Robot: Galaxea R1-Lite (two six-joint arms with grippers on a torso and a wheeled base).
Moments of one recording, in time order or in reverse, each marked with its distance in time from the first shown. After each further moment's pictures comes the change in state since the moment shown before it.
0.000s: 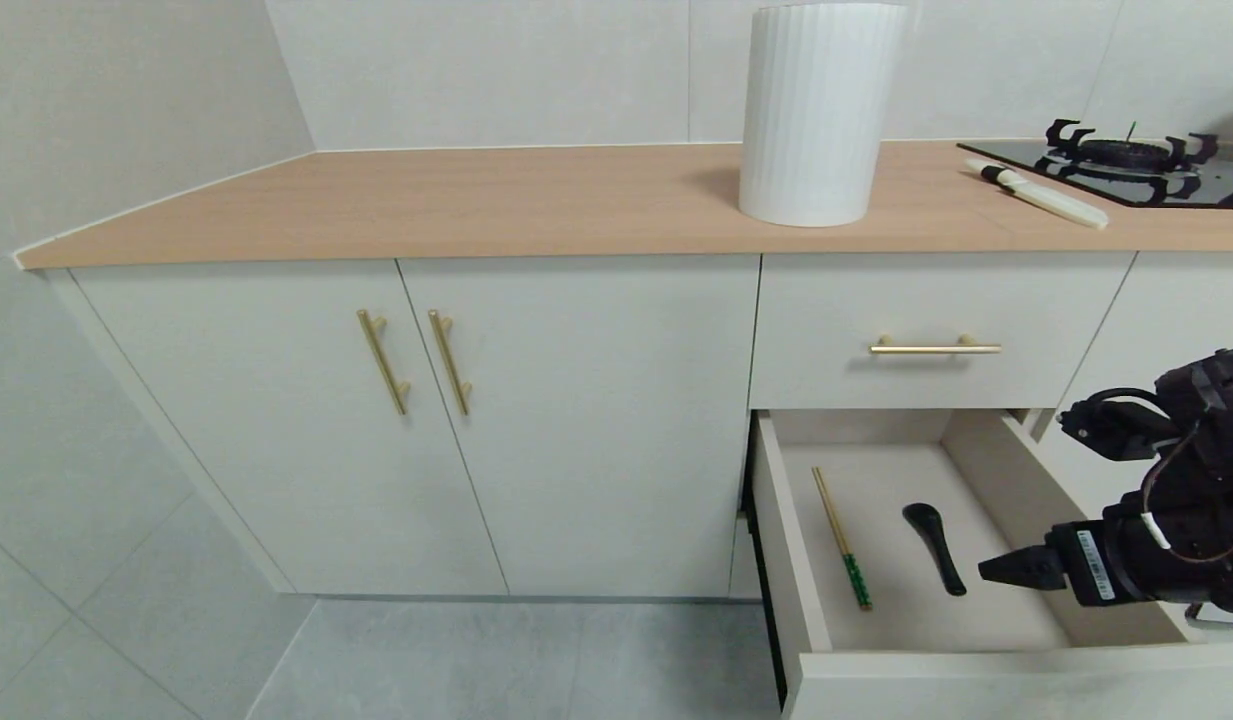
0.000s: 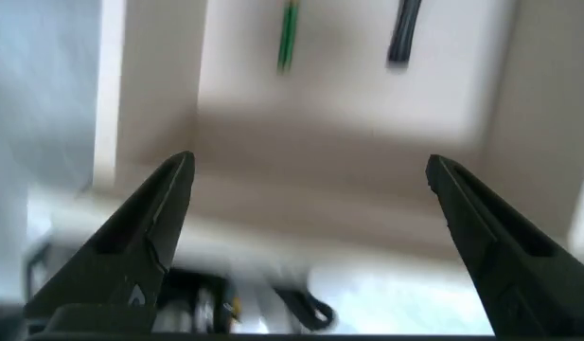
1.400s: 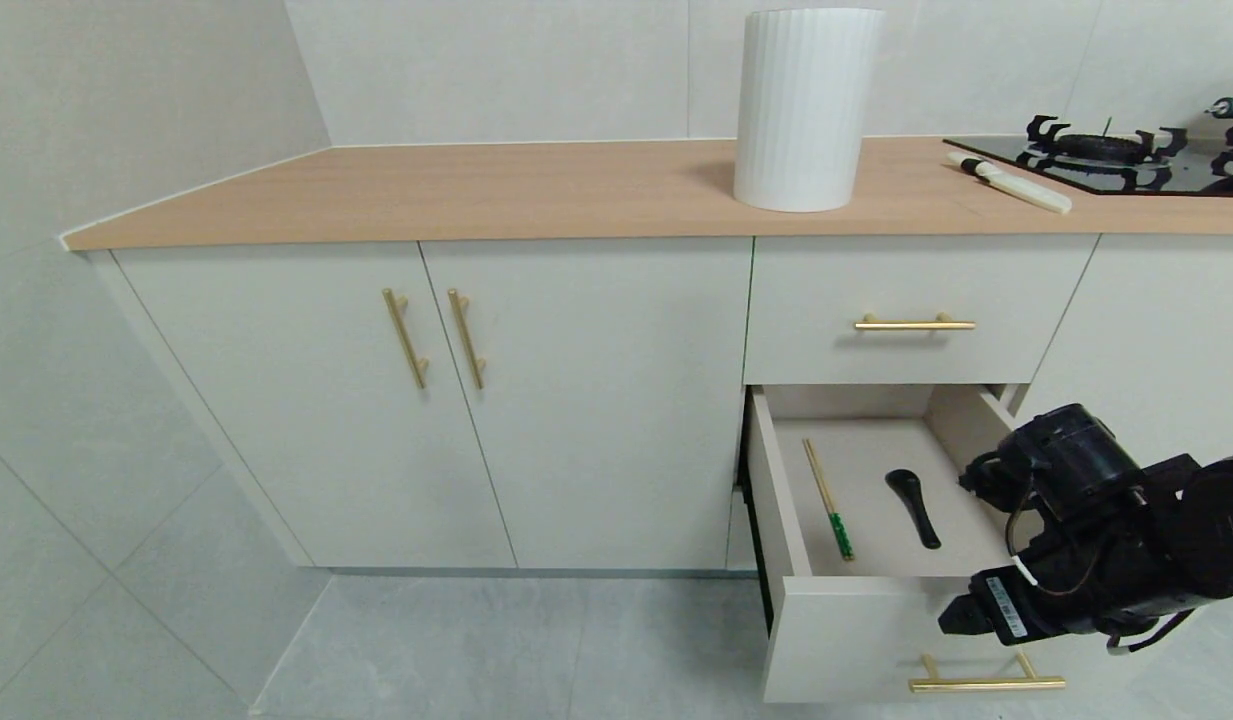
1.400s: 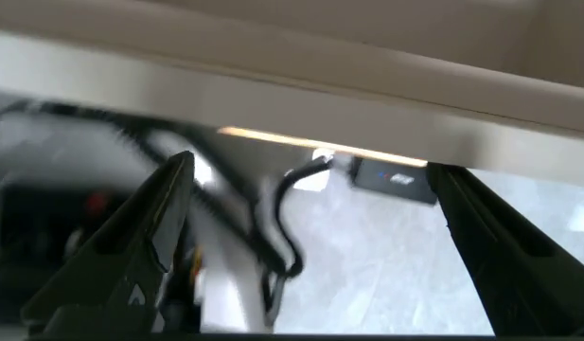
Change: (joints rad) left arm 0.000 0.000 0.000 0.000 0.000 0.001; right arm 0.100 0.271 -0.006 -0.049 -0.181 0.051
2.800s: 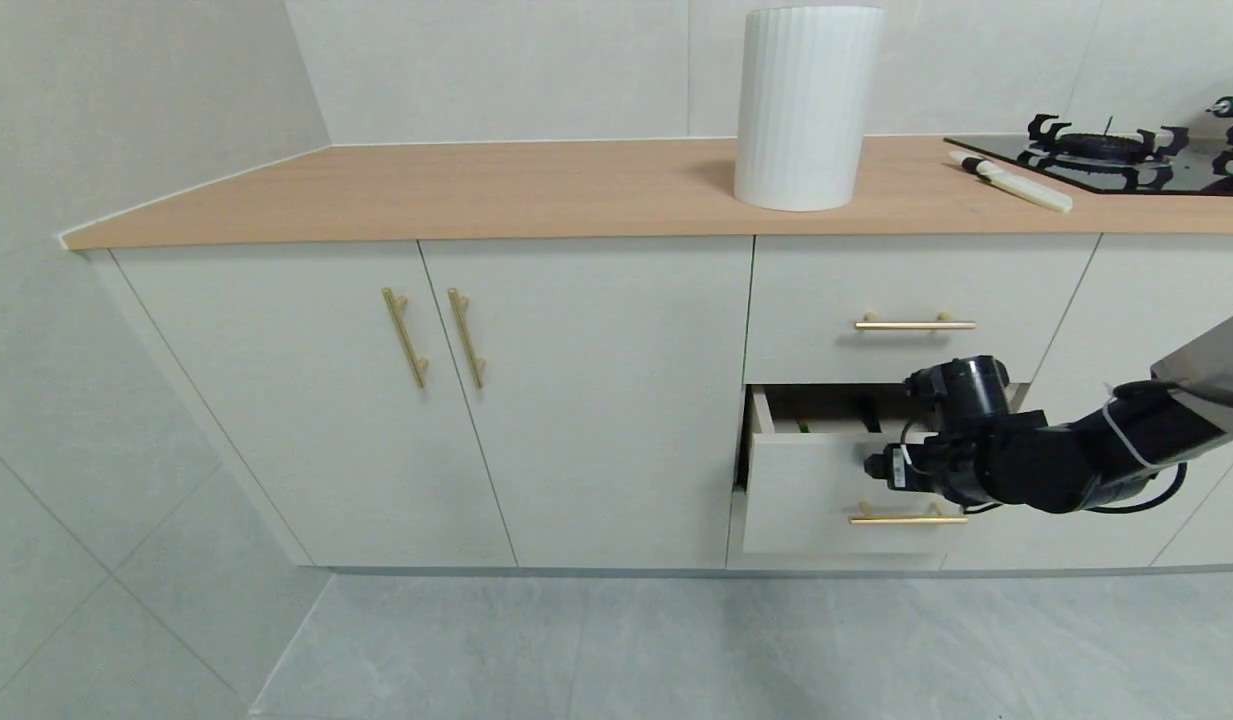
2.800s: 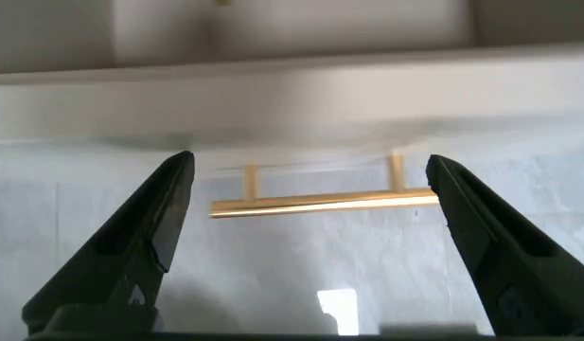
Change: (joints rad) left arm 0.000 0.000 0.000 0.000 0.000 0.000; right arm -0.094 0.419 -0.318 -0.523 -0.111 0.050
